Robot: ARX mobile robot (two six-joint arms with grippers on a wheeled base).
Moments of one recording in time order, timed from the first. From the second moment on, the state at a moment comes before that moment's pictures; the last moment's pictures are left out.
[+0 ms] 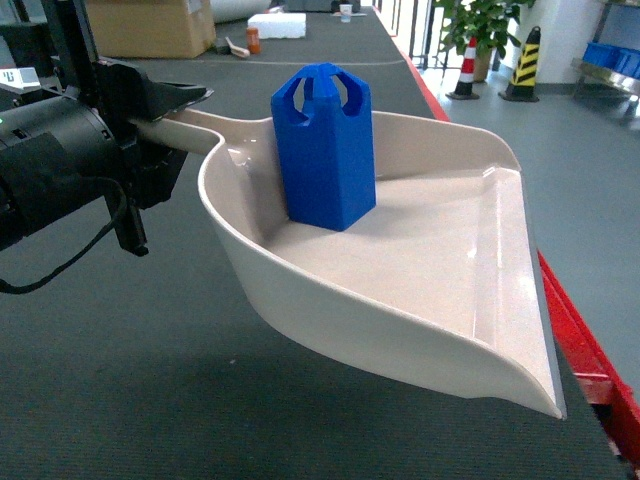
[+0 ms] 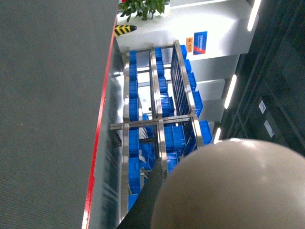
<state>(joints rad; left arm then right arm) -0.21 1.86 0.69 1.28 0.24 -1.47 0.29 0.31 0.24 0.07 0.40 -0.23</state>
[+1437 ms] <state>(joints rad) -0.21 1.86 0.69 1.28 0.24 -1.47 0.29 0.31 0.24 0.08 0.40 -0.23</state>
